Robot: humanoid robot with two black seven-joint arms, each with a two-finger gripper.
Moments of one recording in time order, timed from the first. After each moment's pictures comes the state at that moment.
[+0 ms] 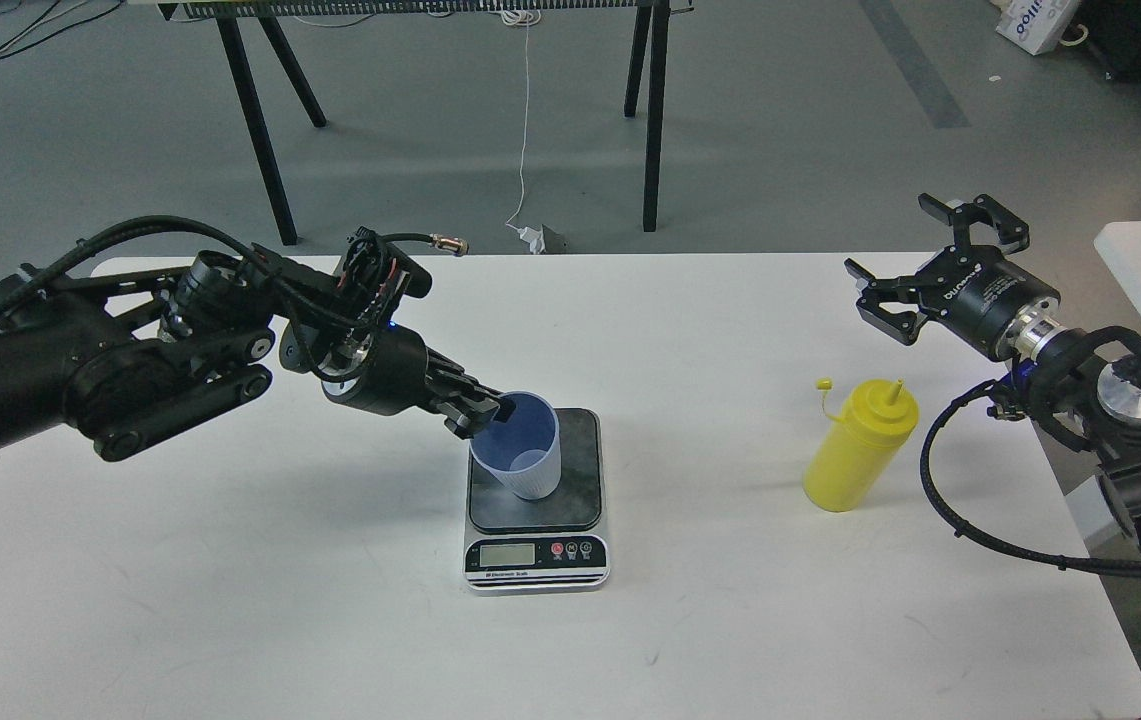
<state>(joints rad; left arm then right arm) -1.13 0.44 -0.08 -1.08 1.76 -0.49 -0.49 0.69 -0.38 0.96 0.55 0.41 0.49 -0.39</state>
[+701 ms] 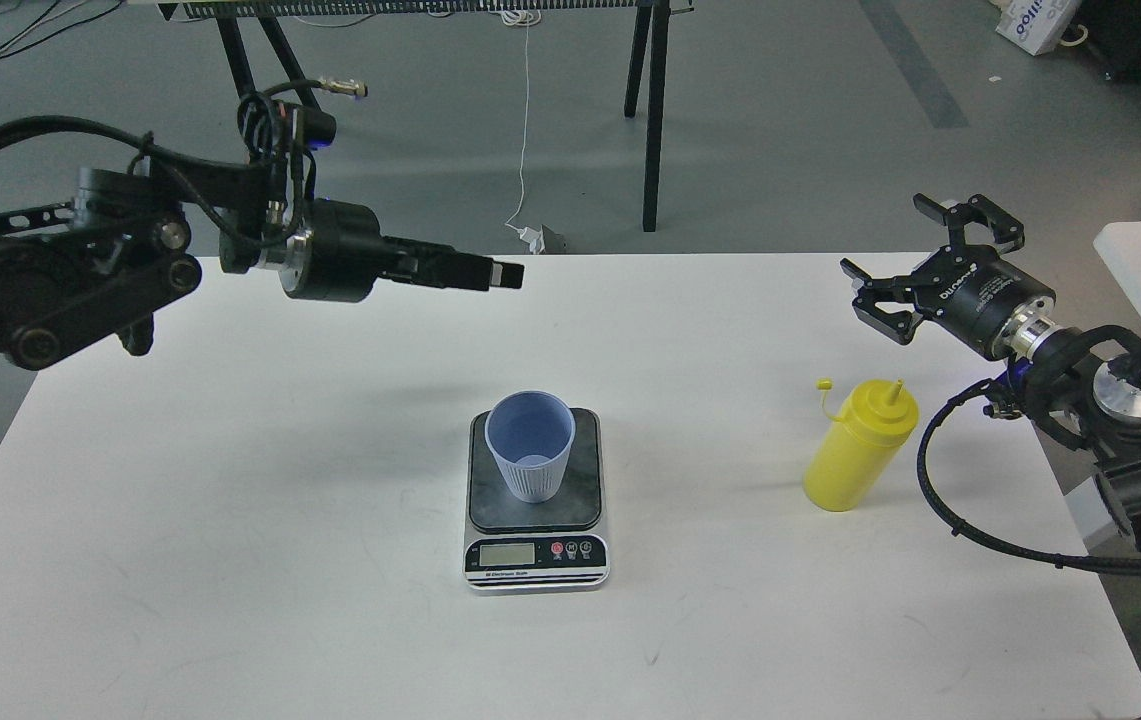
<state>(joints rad) -1.24 0.62 -0.18 -1.02 1.20 -0.49 -0.49 0.70 -0.37 0.95 0.55 0.41 0.49 -0.39</state>
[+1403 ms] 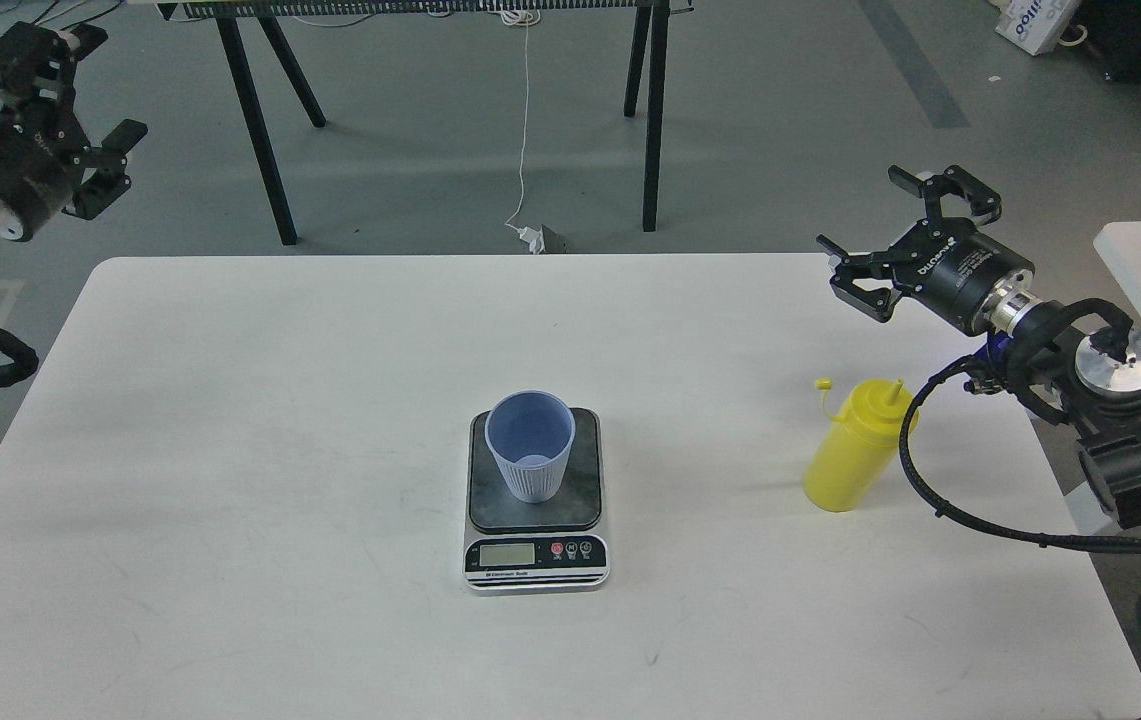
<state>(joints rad) -0.96 0.61 -0.39 -0.44 0.30 -0.49 -0.49 0.74 -0.35 0.94 0.56 0.41 0.49 -0.41</state>
